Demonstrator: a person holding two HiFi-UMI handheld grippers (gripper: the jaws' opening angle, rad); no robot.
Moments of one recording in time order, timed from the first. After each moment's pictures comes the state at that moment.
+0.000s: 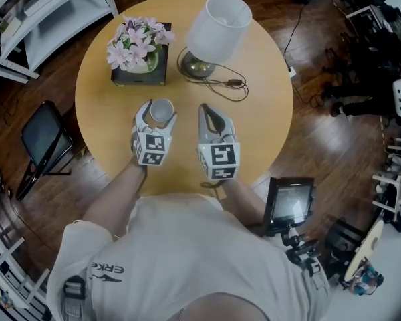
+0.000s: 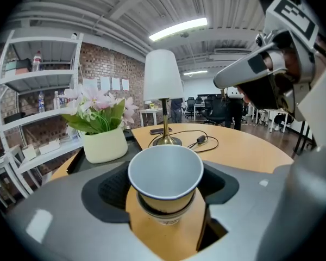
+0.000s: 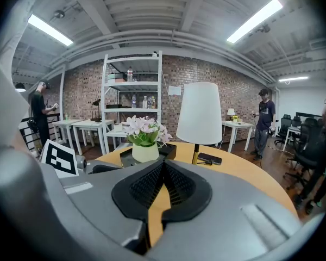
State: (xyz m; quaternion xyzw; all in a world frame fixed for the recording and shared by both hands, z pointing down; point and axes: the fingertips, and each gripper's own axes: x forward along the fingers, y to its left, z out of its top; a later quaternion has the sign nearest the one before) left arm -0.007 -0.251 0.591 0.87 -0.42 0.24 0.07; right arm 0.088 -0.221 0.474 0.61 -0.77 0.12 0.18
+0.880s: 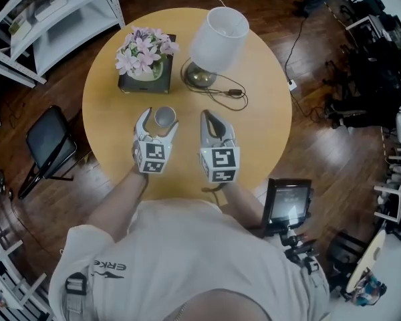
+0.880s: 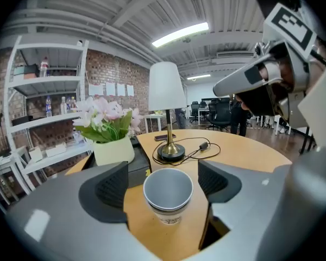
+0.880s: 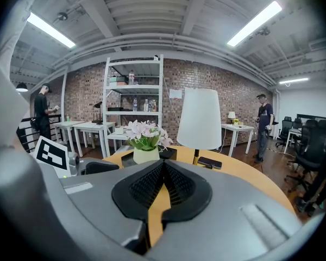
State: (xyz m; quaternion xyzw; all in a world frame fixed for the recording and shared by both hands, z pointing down) left arm -0.018 -0.247 0.569 0.87 -0.45 0.21 0.06; right arm 0.088 -0.219 0.464 0.60 -0.77 0.10 0.16
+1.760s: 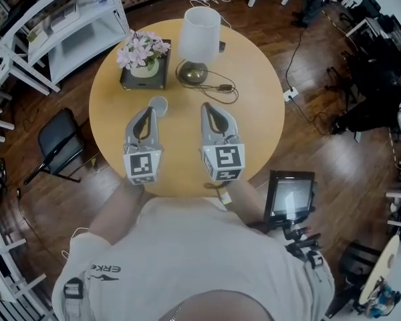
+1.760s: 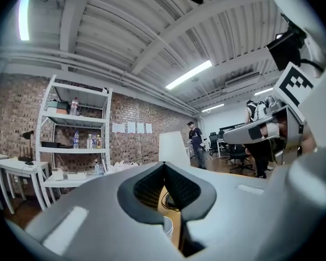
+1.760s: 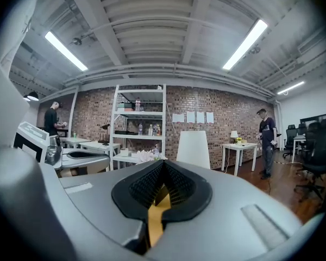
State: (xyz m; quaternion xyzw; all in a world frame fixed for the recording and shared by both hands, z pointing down) left arm -0.033 -0.166 0.393 0.83 -0.55 0.03 -0.05; right arm 0.114 -0.146 0.374 0.59 -0.80 0.03 0.06
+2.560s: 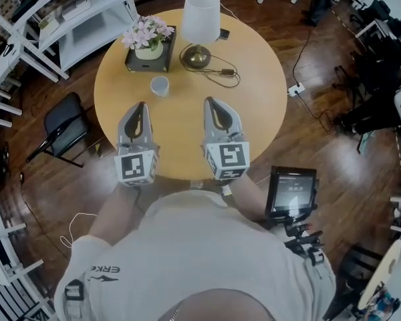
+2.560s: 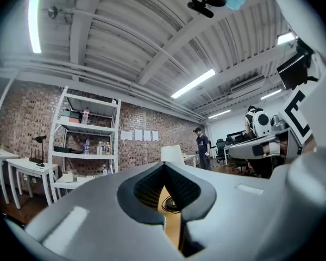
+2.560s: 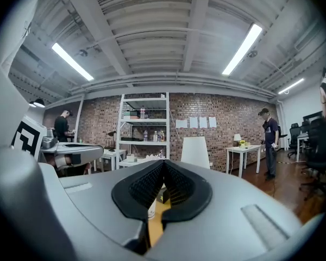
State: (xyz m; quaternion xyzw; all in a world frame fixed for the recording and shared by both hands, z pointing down) left arm -0.045 -0.077 0.352 0.81 -0.59 -0.02 -0.05; right arm 0.124 -0.071 0.357 0.57 -0.82 0.02 0.02
